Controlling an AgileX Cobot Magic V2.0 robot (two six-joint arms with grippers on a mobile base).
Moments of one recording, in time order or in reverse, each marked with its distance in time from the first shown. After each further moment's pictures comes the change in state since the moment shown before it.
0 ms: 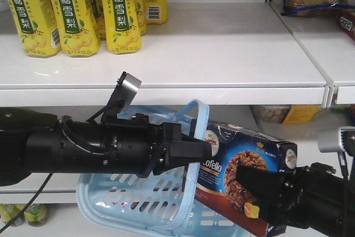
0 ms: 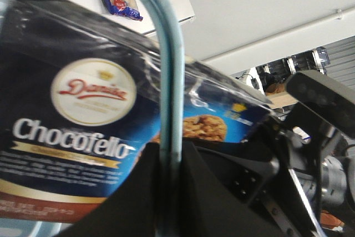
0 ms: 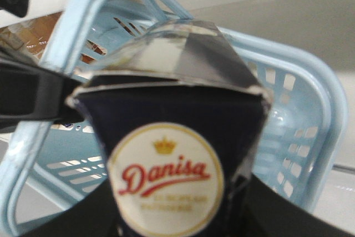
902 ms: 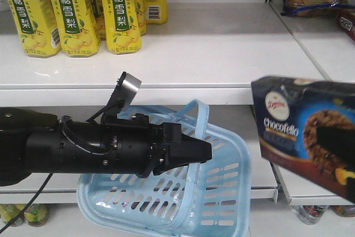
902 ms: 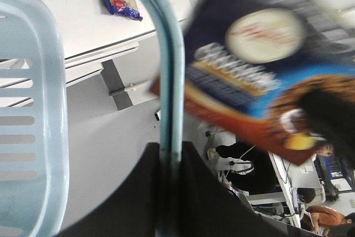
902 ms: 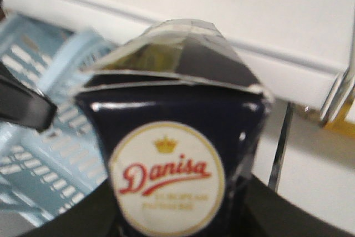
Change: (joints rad) left arm 0.000 0.000 0.000 0.000 0.001 0.000; right arm 0.000 -0.153 -0.453 -1.293 0.525 0.883
